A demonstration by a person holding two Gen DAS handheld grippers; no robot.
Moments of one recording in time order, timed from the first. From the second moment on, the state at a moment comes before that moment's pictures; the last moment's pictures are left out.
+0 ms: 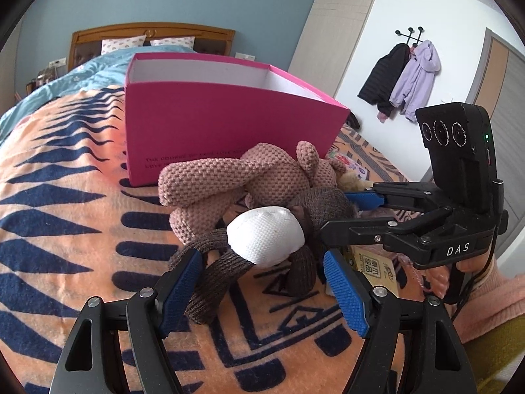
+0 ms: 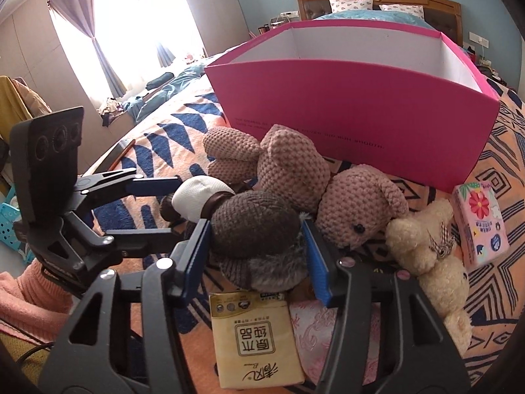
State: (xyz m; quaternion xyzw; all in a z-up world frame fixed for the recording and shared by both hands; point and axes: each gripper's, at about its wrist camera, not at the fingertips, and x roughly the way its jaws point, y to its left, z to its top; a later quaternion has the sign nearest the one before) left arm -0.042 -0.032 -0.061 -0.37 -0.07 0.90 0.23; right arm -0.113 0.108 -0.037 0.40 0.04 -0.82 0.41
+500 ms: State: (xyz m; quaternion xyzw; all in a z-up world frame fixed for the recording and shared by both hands) left arm -0.032 -0.015 -0.044 -0.37 -0.09 0.89 0.24; right arm -0.107 0.120 -0.021 0.38 0.02 -0.82 0.42
